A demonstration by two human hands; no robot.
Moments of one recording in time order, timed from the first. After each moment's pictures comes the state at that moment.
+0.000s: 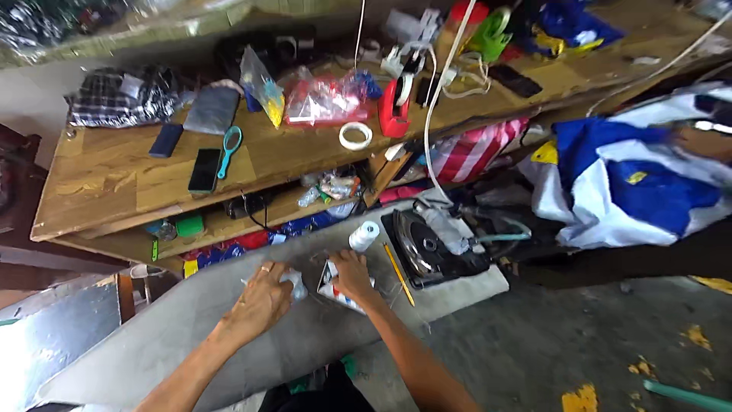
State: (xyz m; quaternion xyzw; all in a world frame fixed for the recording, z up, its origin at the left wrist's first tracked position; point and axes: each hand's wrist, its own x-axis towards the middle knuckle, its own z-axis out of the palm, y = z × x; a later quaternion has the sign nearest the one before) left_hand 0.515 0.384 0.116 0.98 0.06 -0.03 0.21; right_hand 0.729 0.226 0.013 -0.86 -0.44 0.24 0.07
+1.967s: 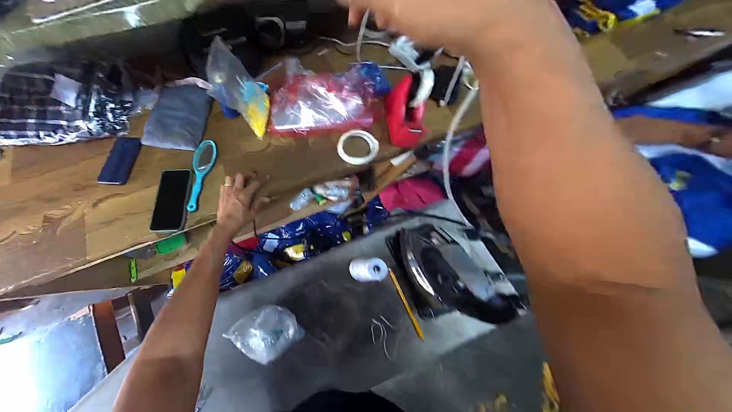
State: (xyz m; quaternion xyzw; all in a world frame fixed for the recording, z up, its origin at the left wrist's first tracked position) left_hand 0.713 0.603 0.050 0.96 0.19 0.12 0.16; right_hand 0.971 0.423 0.357 -0.73 -0.58 0.06 0.36
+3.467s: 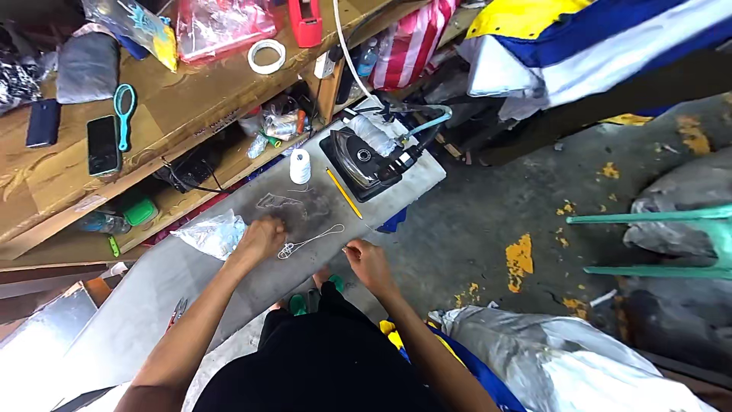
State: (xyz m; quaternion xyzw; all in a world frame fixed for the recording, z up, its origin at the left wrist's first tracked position) left_hand 0.605 0.308 0.067 0.92 0.13 -0.21 0.29; right_hand 0.673 0.013 -0.028 -0.91 -0.22 0.17 0.31
